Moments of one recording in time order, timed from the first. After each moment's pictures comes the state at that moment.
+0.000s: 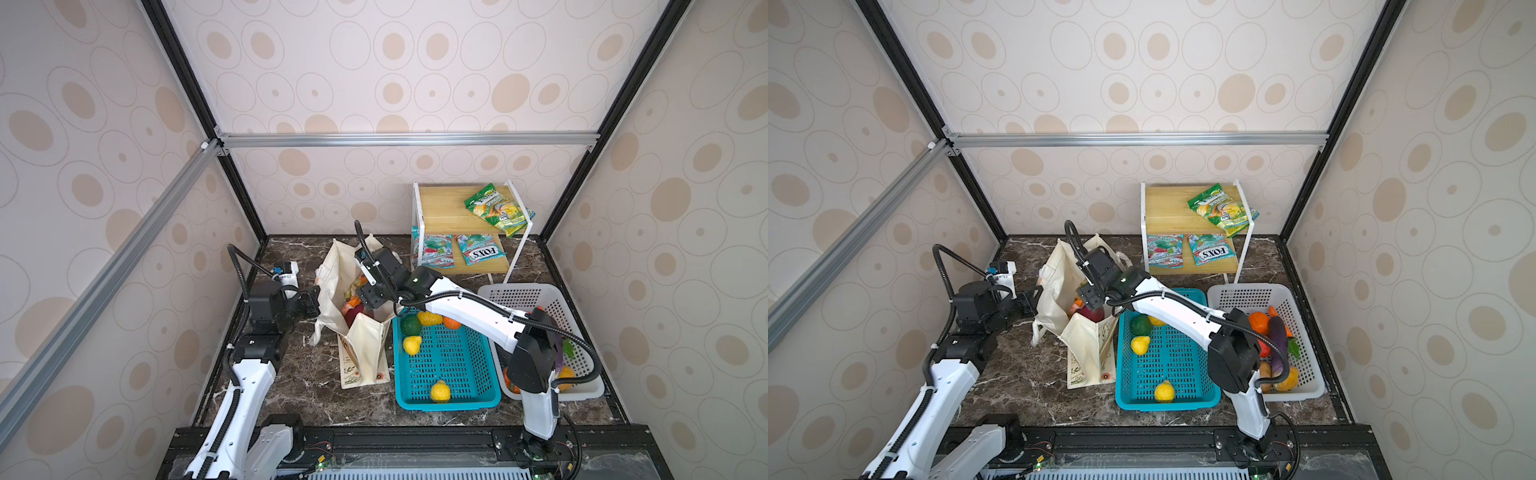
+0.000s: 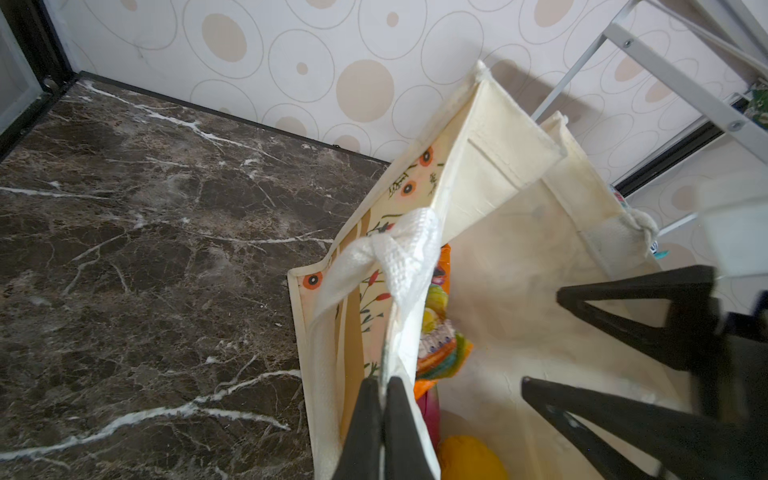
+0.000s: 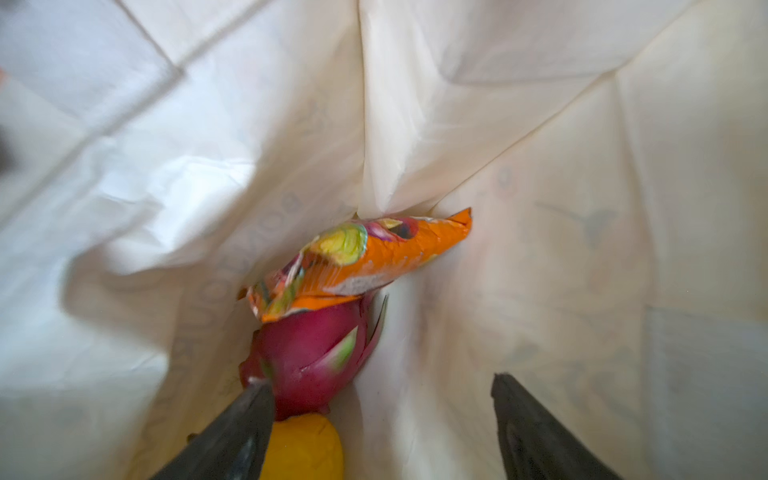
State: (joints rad) left arm 0.01 0.92 0.74 -0.26 0.31 -0.31; right arm 0.96 1.94 1.87 -0.68 0.27 0.12
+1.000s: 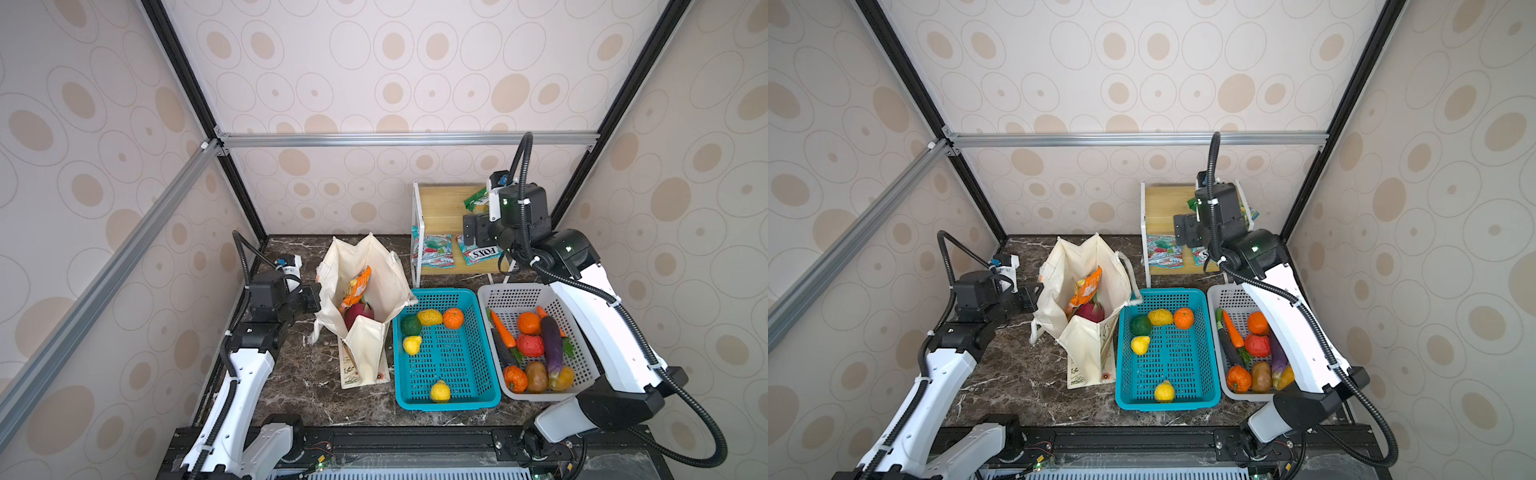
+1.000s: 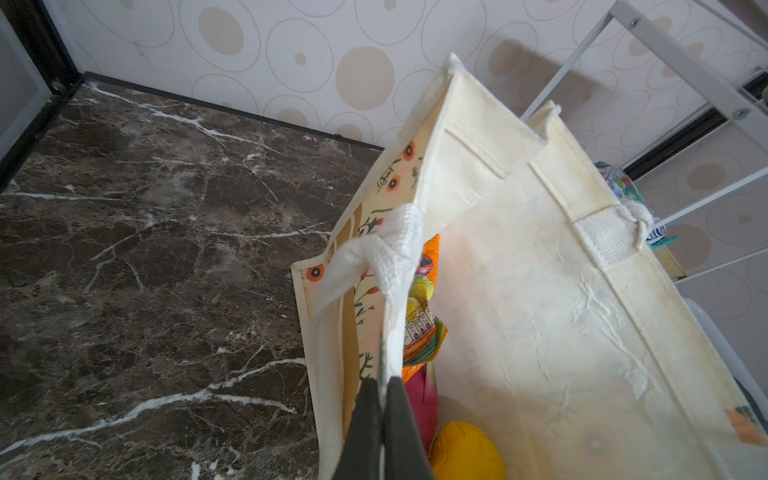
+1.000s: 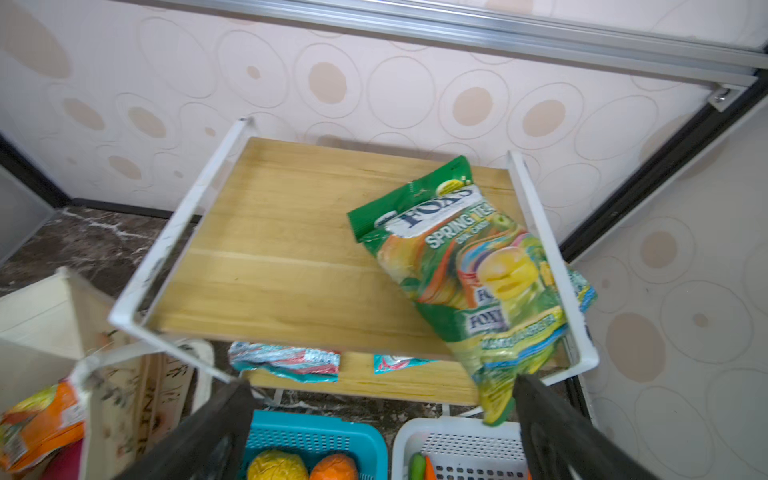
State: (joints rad) left arm -0.02 0.94 0.86 -0.40 0.27 -0.28; right arm 0.45 1.56 2.01 -0.95 0.39 0.11
